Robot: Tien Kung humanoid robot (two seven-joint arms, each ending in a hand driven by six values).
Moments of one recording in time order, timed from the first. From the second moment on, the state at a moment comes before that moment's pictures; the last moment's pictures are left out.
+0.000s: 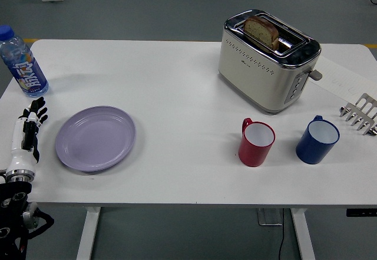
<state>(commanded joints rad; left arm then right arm) -0.21 0.00 -1.75 -0.88 1.39 0.04 -0.43 0.17 -0.13 0.99 0.18 -1.15 -0.13 -0.12</state>
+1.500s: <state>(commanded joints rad) -0.21 0.00 -1.54 -0.91 1.32 0.02 -0.42 0.16 -0.13 0.98 0.18 -1.16 -0.13 -0.13</state>
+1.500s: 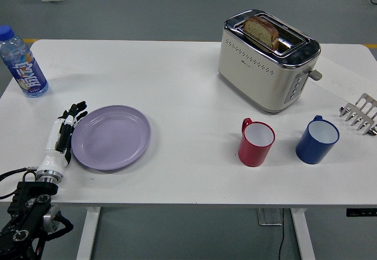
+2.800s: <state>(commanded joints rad) -0.24 0.00 -1.41 -0.93 1.30 0.04 -0.44 0.17 -0.13 0.97 0.18 -1.15 -0.13 -0.13</state>
